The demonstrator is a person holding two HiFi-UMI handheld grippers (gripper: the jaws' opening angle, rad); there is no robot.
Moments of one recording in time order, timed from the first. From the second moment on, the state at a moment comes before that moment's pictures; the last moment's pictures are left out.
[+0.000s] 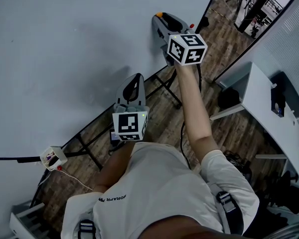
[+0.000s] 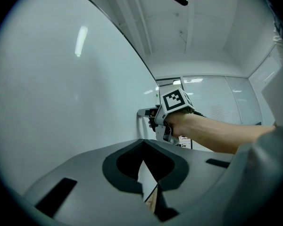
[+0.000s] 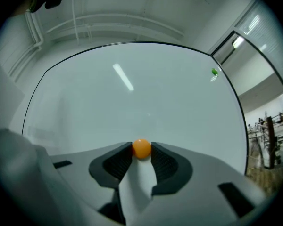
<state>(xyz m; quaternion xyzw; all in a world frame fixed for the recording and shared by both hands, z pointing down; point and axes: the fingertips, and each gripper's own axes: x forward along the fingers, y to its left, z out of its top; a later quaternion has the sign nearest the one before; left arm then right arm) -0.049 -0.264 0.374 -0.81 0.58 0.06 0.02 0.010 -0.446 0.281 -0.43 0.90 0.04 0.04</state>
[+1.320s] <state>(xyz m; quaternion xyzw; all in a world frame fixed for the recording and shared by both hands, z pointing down) -0.052 -0.265 0.375 -0.81 0.58 0.05 0.02 0.020 -0.408 0.307 -0.42 0.90 0.05 0.04</state>
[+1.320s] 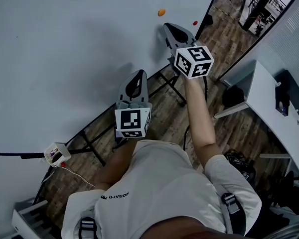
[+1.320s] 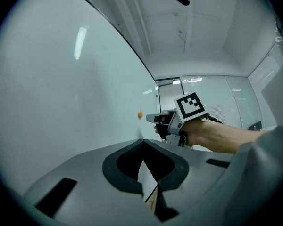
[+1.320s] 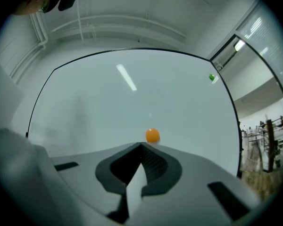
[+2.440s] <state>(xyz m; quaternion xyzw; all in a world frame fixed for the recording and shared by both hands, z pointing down) -0.058 -0.249 0.381 -0.81 0.58 0.04 0.01 0.020 -0.333 0.348 -0.44 0.90 0.00 0.04</state>
